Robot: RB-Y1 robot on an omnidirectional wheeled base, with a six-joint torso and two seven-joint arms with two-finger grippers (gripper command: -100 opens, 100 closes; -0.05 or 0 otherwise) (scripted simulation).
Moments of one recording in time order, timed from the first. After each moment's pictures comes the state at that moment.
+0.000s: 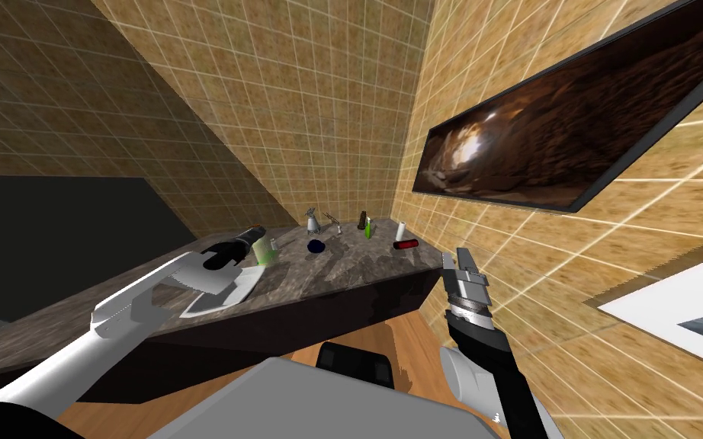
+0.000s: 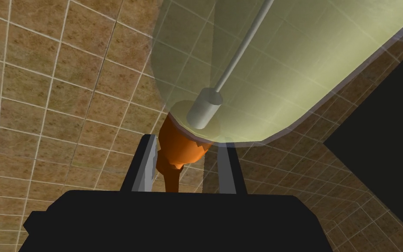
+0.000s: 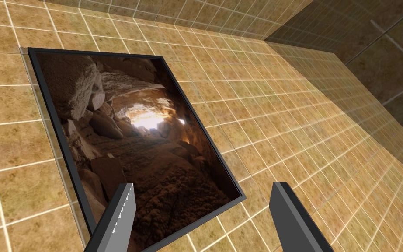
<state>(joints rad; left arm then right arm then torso) 0.33 0.91 0.42 -2.26 -0.03 0.90 -0.13 0.48 -0.01 -0.05 -2.27 0.01 -0.47 0.10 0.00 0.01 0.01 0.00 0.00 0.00</state>
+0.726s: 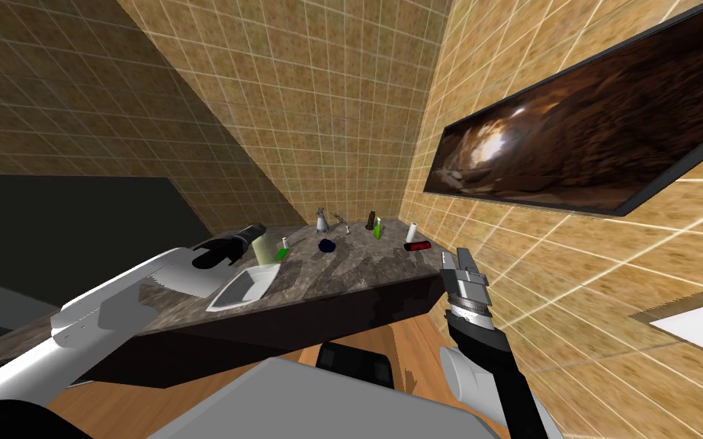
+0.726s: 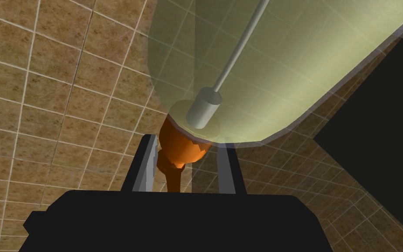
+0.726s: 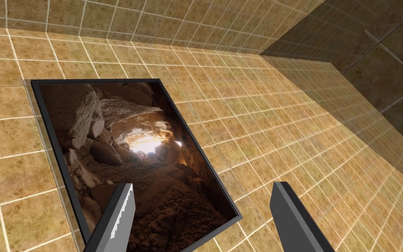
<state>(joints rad) 0.37 0.99 0.47 -2.38 0.06 1.02 -0.12 0.48 -0.01 -0.05 -2.27 0.01 -0.47 0.10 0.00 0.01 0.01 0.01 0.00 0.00</state>
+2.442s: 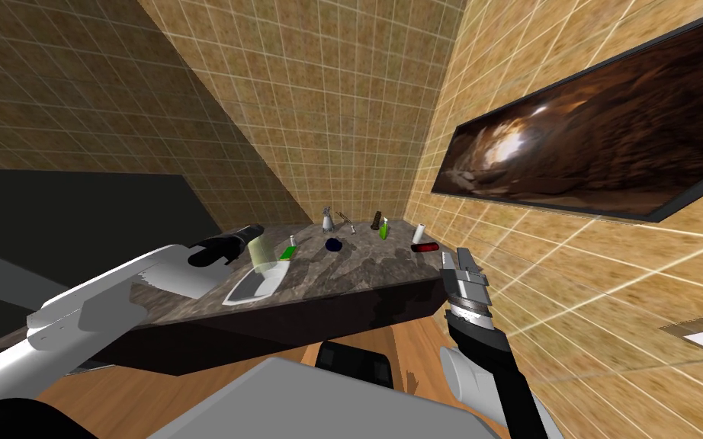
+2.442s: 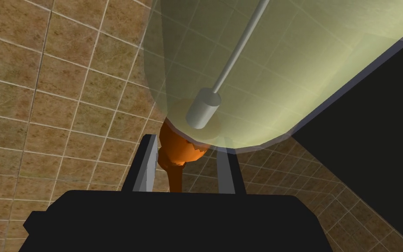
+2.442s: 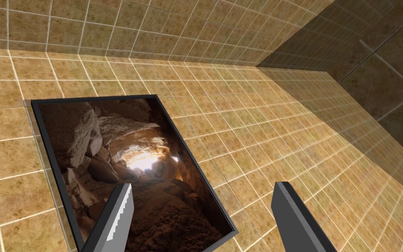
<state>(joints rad) 0.40 1.04 0.50 -2.42 0.11 1.11 -0.11 0.48 -0.01 -0.05 -2.27 0.01 -0.47 0.10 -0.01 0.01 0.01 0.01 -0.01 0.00</state>
